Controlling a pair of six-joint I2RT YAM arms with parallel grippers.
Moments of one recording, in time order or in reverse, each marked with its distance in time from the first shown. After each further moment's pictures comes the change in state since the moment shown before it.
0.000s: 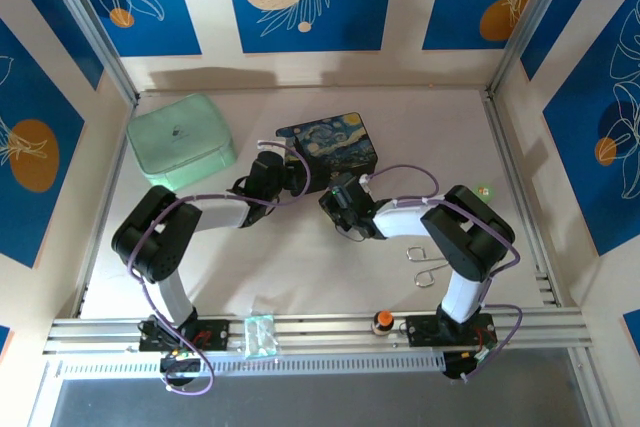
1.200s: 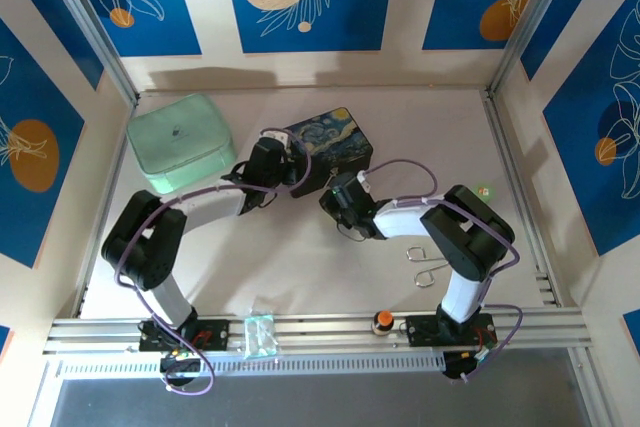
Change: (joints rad) left arm 0.014 -0.070 0.152 -0.350 0.066 -0.014; right arm 0.022 -0.009 -0.010 0.015 0.024 -0.135
